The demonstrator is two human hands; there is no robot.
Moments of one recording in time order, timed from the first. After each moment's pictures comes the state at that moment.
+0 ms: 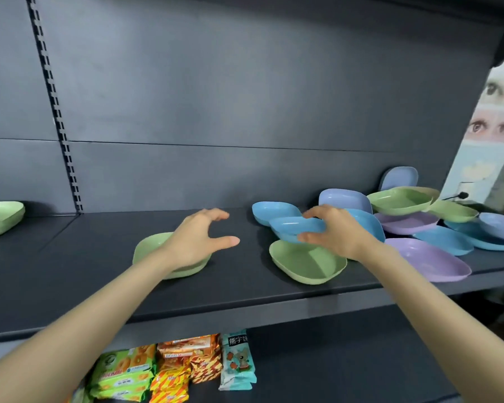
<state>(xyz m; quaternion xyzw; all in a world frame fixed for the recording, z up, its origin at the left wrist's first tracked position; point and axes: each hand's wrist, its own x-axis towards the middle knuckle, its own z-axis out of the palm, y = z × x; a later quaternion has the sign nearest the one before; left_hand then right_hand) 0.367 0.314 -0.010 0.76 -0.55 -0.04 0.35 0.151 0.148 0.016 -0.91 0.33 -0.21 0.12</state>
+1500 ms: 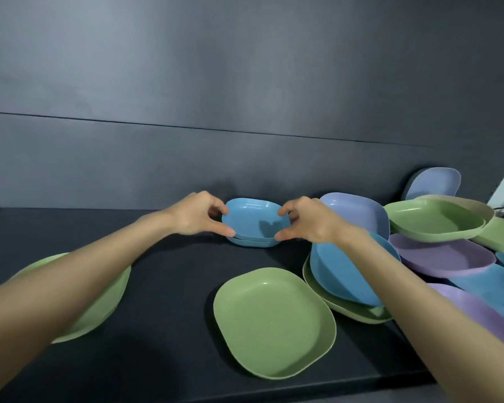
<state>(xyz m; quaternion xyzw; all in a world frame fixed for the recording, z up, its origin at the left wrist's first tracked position) 0.412 0.130 -0.009 0.80 -0.54 -0.12 0.25 0.223 -0.018 0.007 -0.94 0.28 -0.07 0.16</state>
